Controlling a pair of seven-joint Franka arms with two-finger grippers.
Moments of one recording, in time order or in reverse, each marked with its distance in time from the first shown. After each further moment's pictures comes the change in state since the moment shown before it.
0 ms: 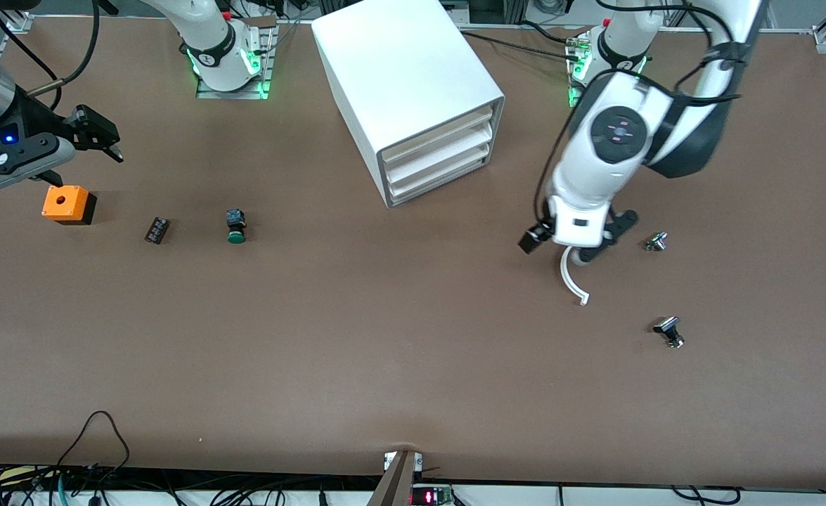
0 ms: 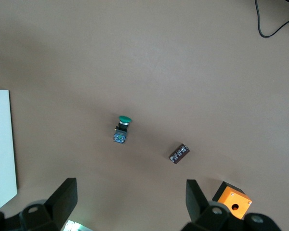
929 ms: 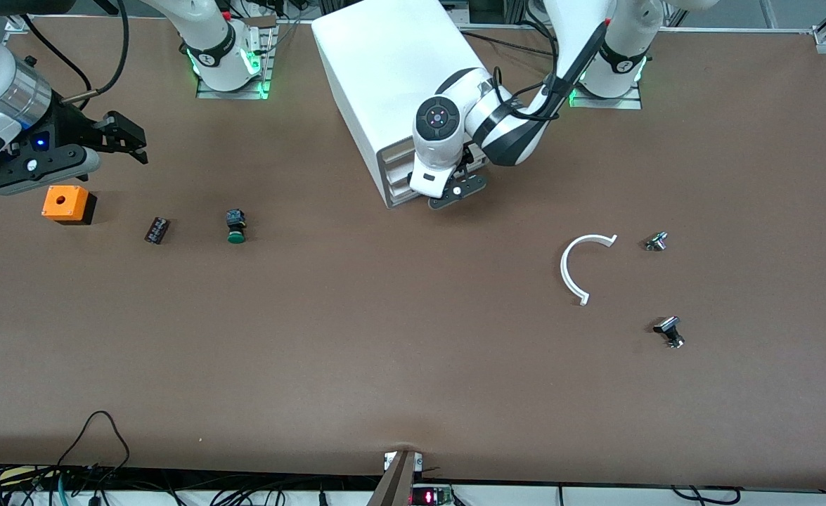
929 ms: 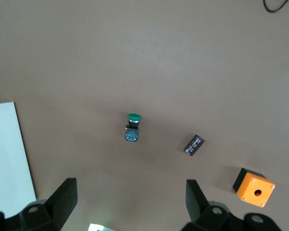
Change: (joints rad) left arm -0.429 0.233 -0.006 -0.016 -0.097 0.095 -0.180; right arm 0.011 -0.001 0.030 -0.030 0.000 -0.004 0.144
